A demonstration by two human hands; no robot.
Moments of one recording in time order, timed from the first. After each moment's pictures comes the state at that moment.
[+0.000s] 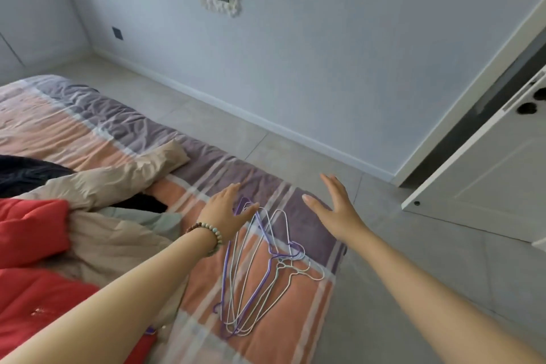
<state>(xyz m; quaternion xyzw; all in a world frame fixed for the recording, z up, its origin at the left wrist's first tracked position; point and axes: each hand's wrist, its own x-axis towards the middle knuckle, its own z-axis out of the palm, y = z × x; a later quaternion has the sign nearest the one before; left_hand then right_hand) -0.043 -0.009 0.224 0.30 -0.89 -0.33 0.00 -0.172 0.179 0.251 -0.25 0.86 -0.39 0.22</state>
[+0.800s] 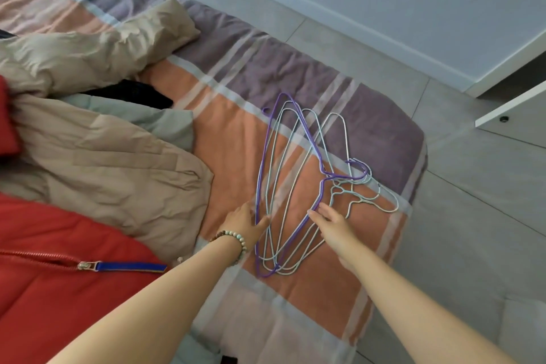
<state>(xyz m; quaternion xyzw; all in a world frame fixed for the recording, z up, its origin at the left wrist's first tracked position) 0.016 -0.012 -0.093 0.41 -0.79 -0.39 -0.23 -0.099 0.142 -0.090 0.04 0.80 -0.41 0.44</state>
